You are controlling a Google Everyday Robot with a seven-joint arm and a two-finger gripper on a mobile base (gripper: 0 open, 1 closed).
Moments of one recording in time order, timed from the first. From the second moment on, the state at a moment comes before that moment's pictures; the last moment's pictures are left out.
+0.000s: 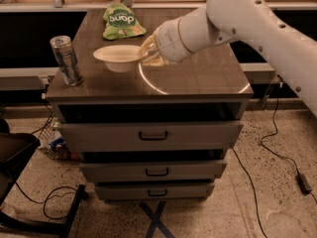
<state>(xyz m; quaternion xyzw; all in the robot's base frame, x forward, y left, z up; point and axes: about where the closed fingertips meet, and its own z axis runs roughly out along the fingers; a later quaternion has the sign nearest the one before) 0.638 0.023 0.914 -0.84 0.29 -0.07 0.46</state>
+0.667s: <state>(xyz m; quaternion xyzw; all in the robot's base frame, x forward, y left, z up) 0.627 0.042 0.864 -0.86 0.29 -0.09 0.41</state>
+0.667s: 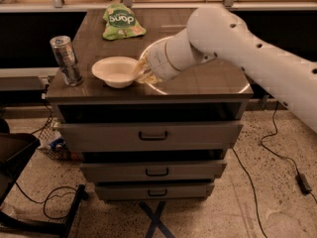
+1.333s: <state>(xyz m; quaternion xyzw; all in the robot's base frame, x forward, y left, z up) 0.626 0.046 0.860 -0.86 0.28 -0.08 0.41</state>
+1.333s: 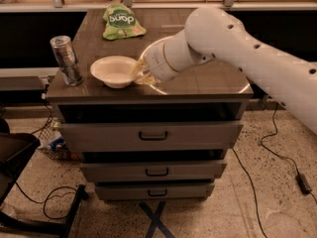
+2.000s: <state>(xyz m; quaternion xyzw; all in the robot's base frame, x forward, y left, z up) 0.625 0.049 0.859 -0.86 0.28 -0.08 0.41</state>
